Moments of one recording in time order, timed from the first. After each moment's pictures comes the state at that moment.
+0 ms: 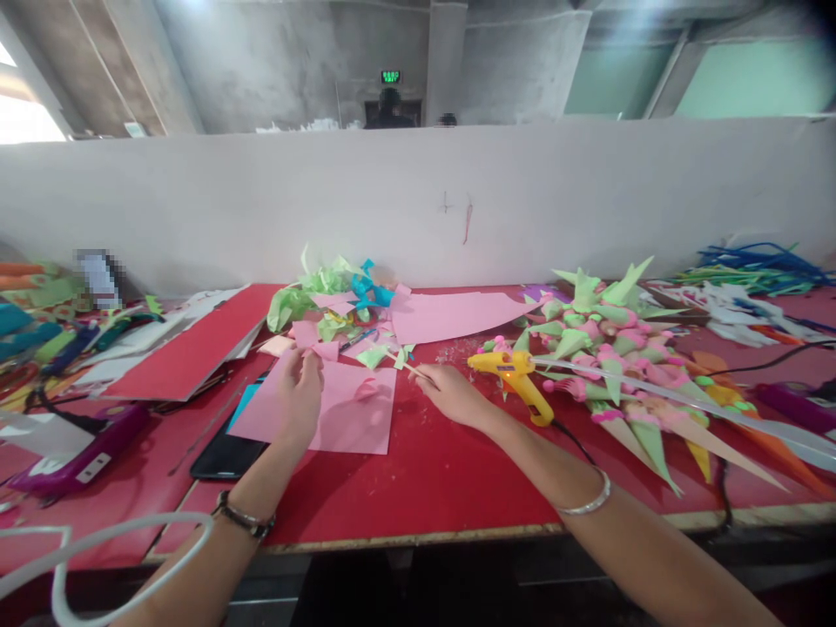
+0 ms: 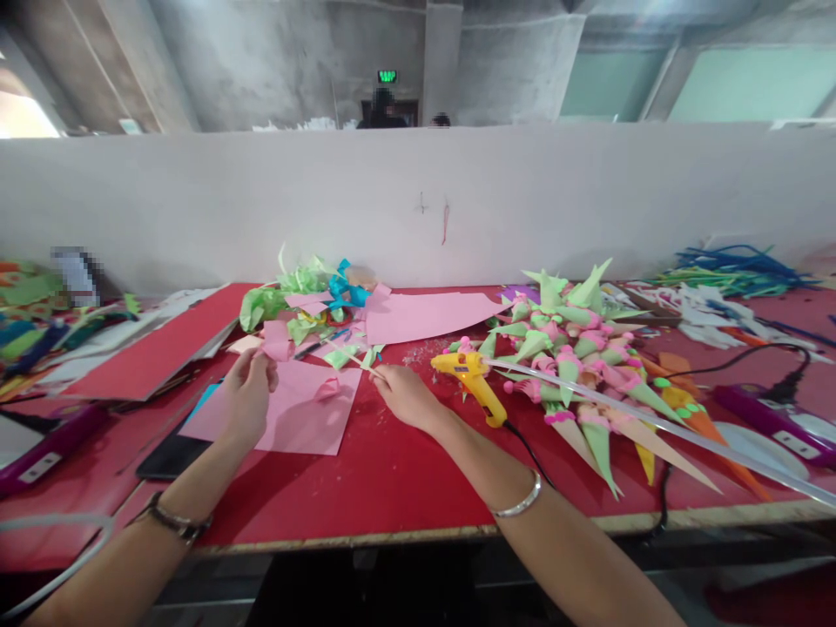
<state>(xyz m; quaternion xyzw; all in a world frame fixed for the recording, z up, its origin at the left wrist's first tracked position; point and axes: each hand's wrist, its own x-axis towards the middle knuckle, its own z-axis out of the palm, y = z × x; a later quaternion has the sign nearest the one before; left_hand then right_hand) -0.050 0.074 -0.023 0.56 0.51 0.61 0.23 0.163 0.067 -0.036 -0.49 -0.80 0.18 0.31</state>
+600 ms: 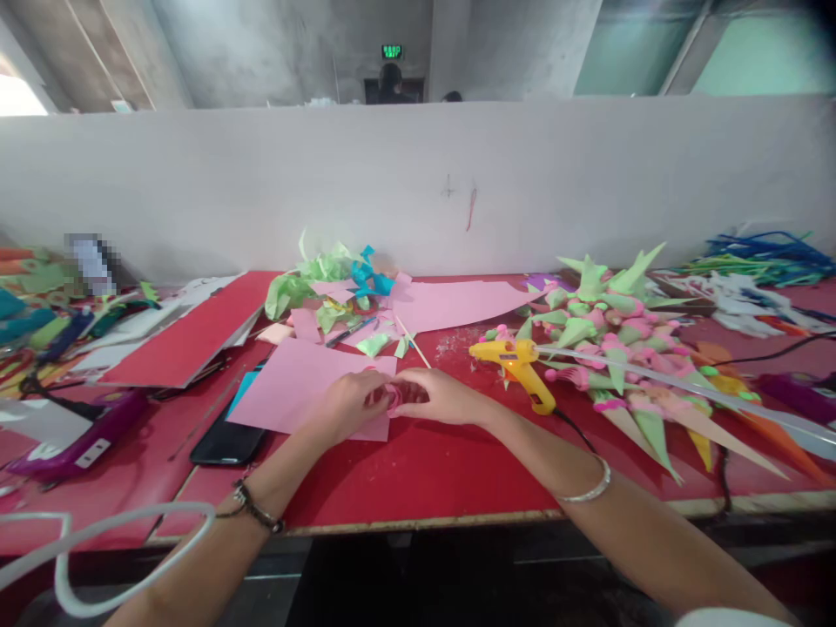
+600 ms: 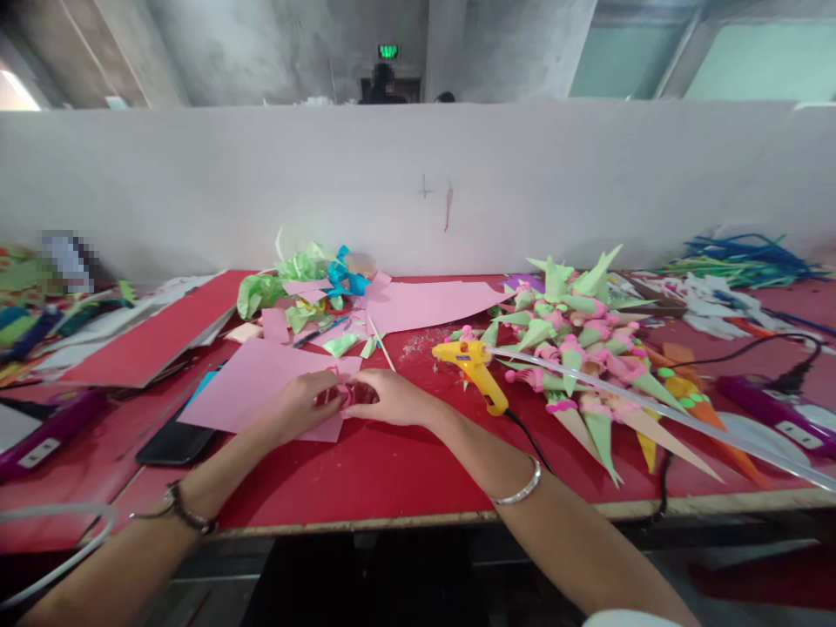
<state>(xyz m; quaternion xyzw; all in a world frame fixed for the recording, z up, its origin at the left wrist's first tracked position) -0.033 0.067 -0.041 0.88 0.41 0.19 0.11 0.154 0.051 -0.027 -0.34 -0.84 0.33 0.26</state>
